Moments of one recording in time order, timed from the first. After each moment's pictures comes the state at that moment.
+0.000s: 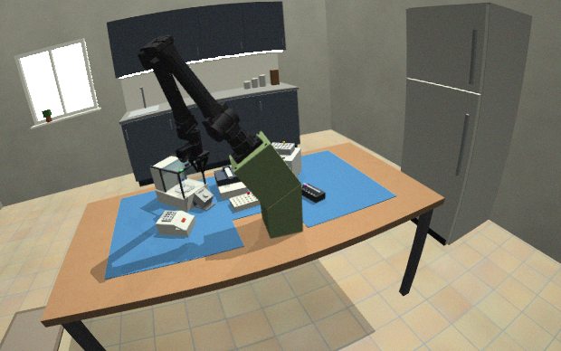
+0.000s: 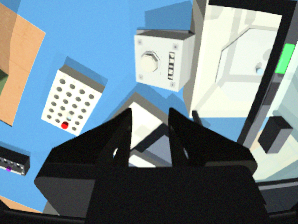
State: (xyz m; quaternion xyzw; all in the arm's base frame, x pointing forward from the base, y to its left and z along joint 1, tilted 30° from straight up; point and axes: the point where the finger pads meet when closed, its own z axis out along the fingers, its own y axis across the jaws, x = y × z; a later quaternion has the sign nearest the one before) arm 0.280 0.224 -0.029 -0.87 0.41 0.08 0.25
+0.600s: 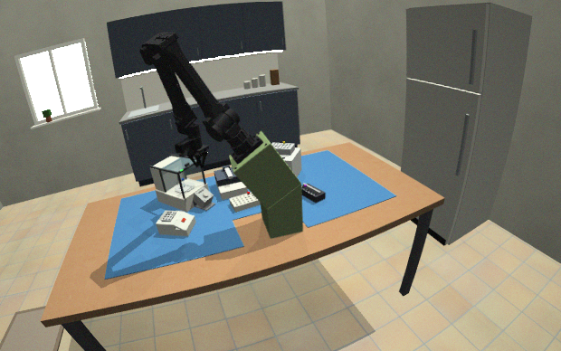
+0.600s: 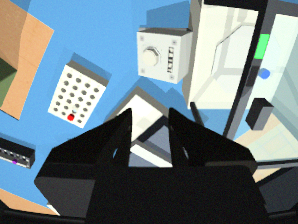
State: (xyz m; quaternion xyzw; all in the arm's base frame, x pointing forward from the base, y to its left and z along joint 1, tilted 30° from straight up) arm 0.277 0.210 -0.008 -0.87 0.41 0.08 0.25
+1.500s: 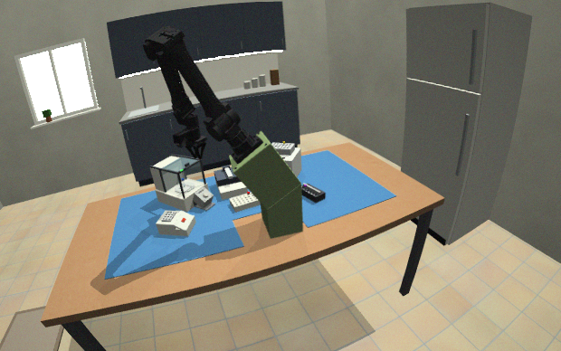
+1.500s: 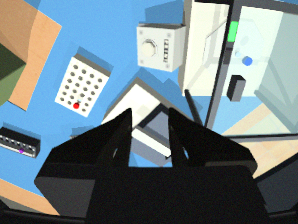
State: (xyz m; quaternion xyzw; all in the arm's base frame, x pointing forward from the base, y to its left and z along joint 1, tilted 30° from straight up) arm 0.277 0.188 0.029 -0.87 0.41 0.08 0.25
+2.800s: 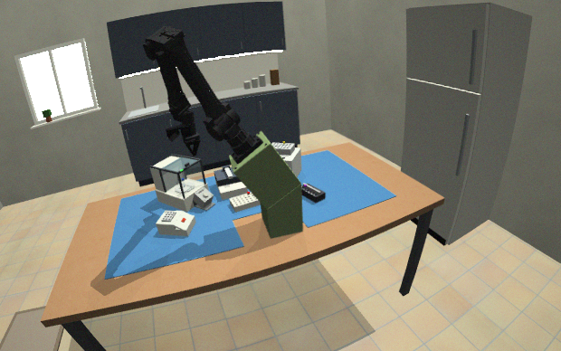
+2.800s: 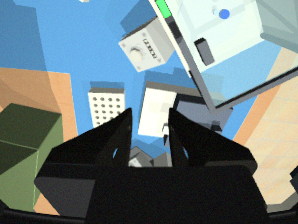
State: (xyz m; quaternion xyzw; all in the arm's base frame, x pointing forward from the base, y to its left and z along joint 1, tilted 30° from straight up) arm 0.294 0.193 0.053 -0.73 0.63 0.14 0.22
